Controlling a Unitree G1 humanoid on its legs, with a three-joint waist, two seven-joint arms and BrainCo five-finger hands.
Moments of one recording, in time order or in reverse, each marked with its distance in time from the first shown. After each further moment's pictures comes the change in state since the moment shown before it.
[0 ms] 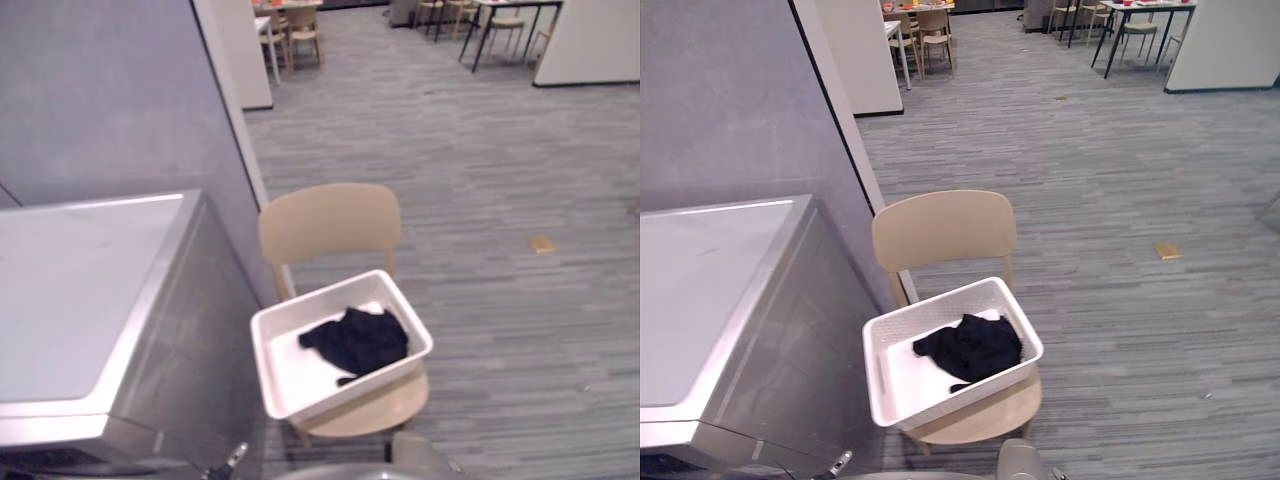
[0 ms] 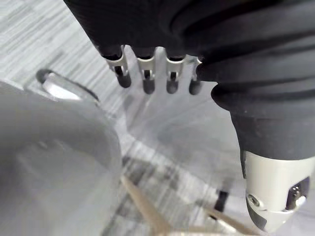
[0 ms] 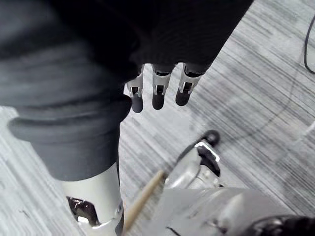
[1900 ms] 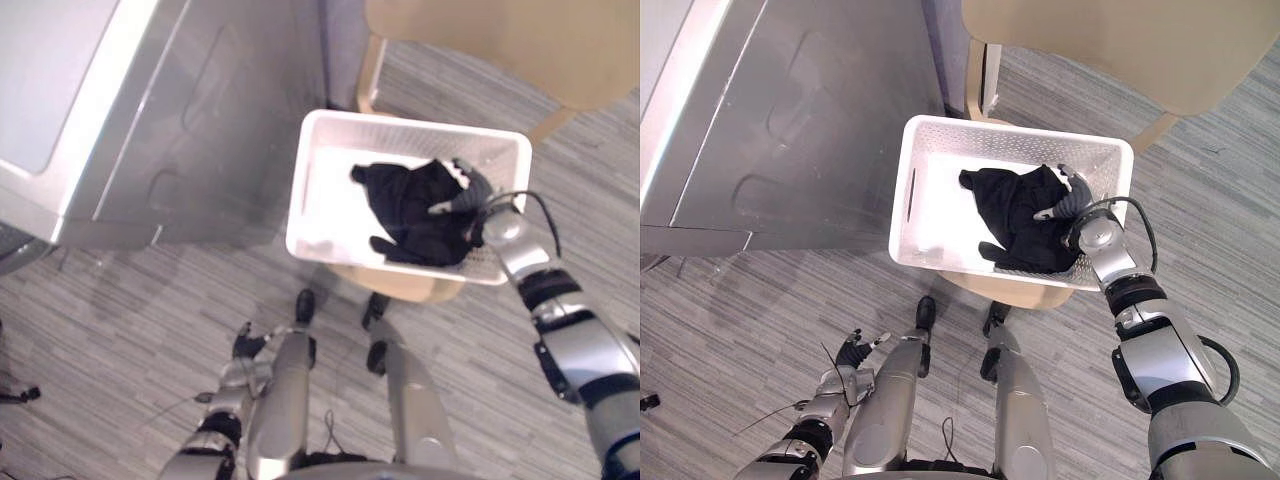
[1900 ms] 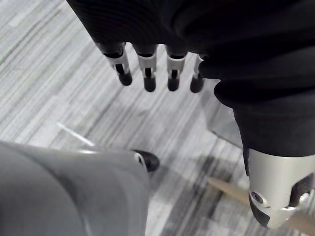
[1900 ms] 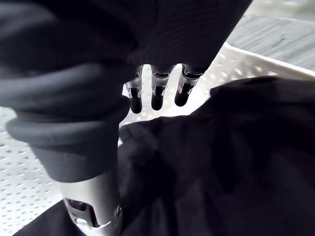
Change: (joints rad) left arm -0.351 0.087 -0.475 -0.086 -0.040 -0.068 0.047; right arm -1.075 -0.554 0.791 -0.078 -0.354 -0.041 0.054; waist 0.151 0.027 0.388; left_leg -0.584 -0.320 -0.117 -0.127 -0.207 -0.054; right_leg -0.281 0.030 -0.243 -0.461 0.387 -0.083
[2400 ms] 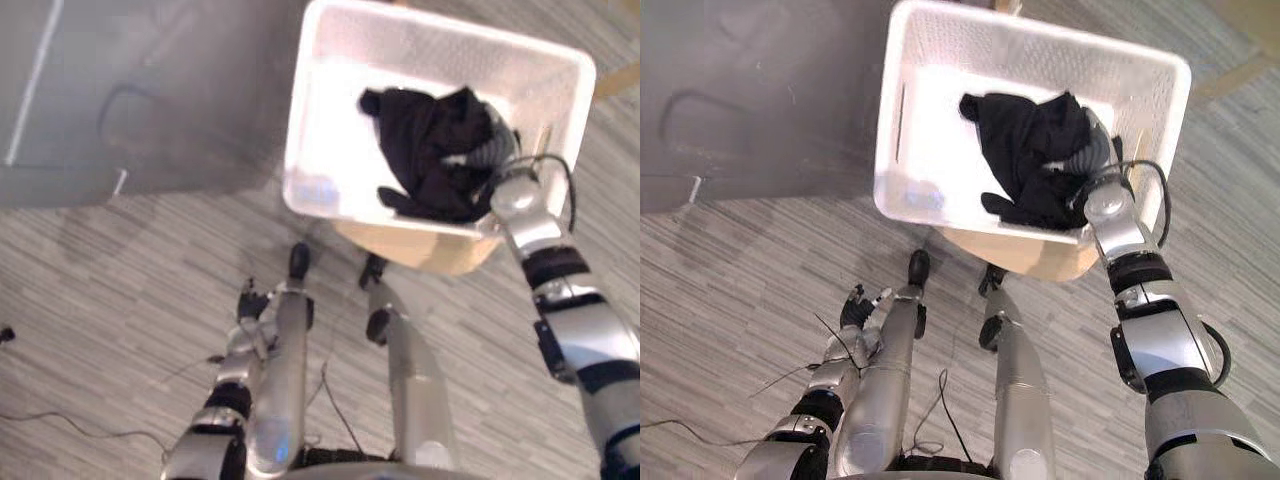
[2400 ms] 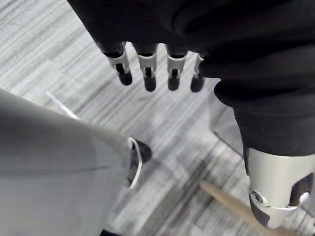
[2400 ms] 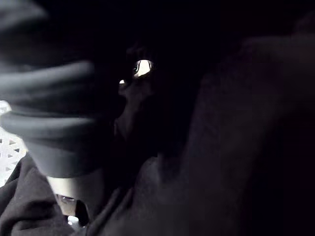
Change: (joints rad) left arm -0.114 -0.034 0.014 -0.136 -0.080 -0.037 0.056; right arm -0.109 0.017 -0.105 -0.093 -0.021 -0.005 -0.098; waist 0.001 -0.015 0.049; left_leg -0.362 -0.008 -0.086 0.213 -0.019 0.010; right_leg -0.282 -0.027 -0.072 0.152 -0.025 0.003
